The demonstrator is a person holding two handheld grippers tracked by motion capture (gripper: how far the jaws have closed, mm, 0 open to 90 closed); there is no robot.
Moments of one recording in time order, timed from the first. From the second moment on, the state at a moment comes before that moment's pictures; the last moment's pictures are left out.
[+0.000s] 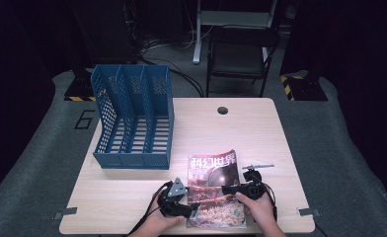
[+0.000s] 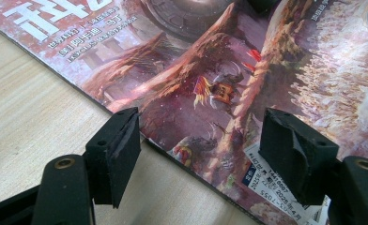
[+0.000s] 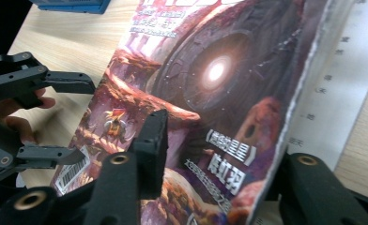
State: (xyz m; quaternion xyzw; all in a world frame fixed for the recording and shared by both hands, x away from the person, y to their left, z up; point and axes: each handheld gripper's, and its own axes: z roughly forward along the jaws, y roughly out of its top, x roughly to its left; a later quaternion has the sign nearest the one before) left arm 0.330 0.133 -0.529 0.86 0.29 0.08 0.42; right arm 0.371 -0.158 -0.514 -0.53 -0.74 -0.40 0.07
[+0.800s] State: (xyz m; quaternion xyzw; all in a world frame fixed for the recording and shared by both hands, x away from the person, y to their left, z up) left arm 0.335 0.134 -0.528 0.86 0.28 0.07 0.42; right arm 0.373 -0.167 -0.519 -0.52 -0.74 -0.42 0.07
